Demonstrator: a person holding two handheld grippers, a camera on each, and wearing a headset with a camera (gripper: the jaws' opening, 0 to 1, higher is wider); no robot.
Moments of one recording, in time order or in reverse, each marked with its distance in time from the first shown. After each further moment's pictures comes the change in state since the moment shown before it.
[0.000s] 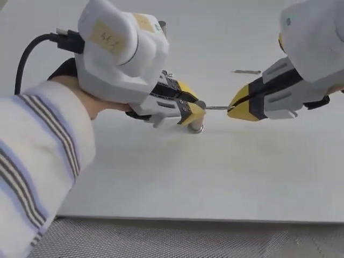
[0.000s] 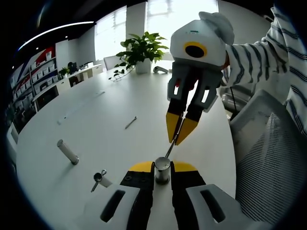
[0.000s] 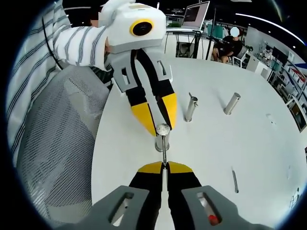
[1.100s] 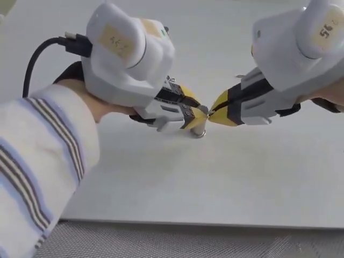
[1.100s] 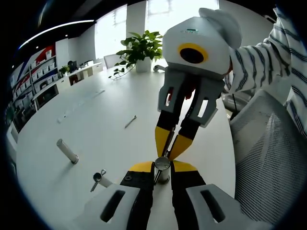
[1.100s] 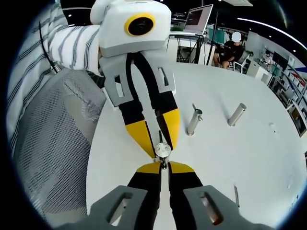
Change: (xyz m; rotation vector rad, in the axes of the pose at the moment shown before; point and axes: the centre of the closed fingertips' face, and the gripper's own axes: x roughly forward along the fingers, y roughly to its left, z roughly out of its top) left arm 0.001 0.000 -0.001 -0.007 0.014 0.001; right arm 0.017 0.003 0.021 -0.033 -0.051 -0.013
